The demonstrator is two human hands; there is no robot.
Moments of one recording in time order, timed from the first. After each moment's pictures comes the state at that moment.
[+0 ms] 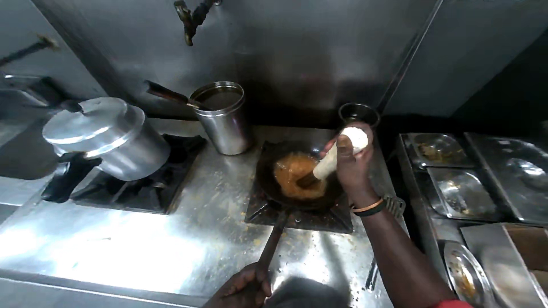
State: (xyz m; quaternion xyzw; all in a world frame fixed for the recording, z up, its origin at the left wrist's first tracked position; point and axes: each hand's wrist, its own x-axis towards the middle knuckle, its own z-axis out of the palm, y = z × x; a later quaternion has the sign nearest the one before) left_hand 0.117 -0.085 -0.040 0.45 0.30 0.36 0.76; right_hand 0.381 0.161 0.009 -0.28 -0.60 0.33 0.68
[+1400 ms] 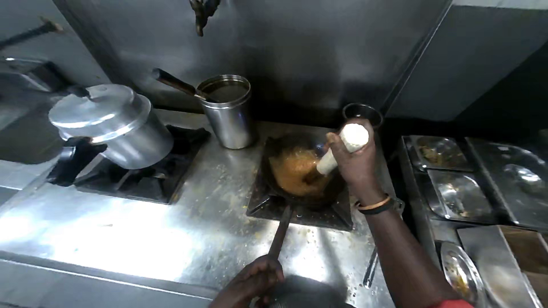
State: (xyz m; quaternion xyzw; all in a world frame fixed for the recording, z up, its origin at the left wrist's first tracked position) left_hand 0.131 -0.093 -0.072 0.42 0.30 0.38 0.77; right_hand 0.376 0.143 0.020 -0.37 -0.63 0.28 0.62
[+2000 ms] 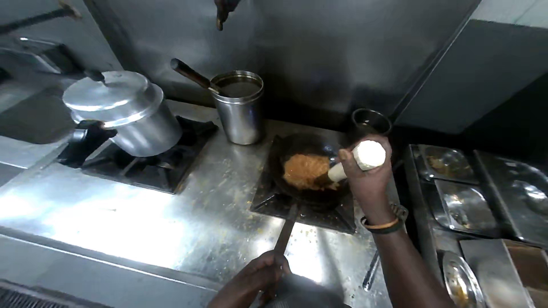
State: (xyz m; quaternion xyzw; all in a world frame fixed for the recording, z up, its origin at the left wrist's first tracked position) left_hand 0.133 -0.090 -0.074 0.43 0.31 0.39 0.75; right_hand 0.373 0.132 0.010 -0.33 -0.68 0.23 0.62
